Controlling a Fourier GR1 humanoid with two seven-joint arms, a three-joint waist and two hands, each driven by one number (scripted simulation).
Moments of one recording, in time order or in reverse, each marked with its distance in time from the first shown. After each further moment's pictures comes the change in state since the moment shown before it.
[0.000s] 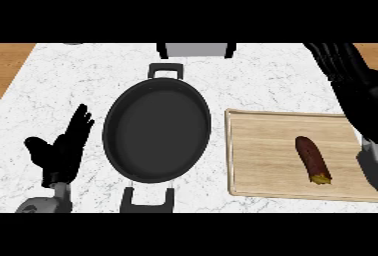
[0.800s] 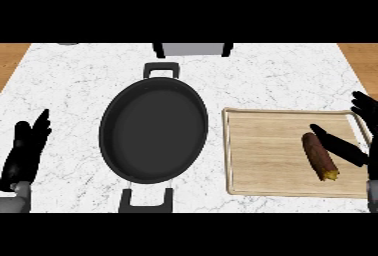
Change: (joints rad) left arm 0.000 0.202 0.047 0.062 -0.156 0.038 0.196; right arm 0.369 0.063 -0.103 0.103 0.268 -0.617 0.293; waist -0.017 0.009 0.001
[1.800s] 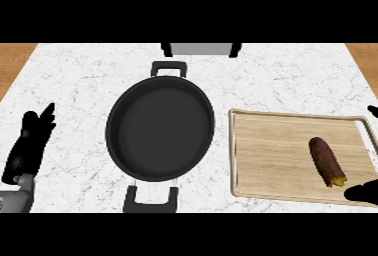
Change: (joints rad) left arm -0.039 -0.004 -0.015 -0.036 -0.039 -0.020 0.087; right arm 0.007 -0.485 0.058 -0.411 -0.142 0.535 0.907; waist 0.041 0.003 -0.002
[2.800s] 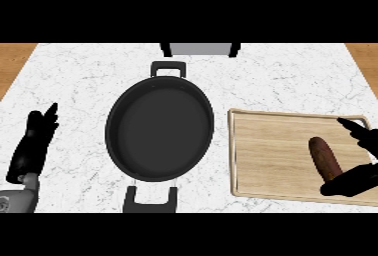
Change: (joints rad) left arm -0.005 -0.051 0.035 -0.006 -0.058 -0.027 0.013; right arm -0.075 0.170 0.102 0.200 0.076 0.122 0.040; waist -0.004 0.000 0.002
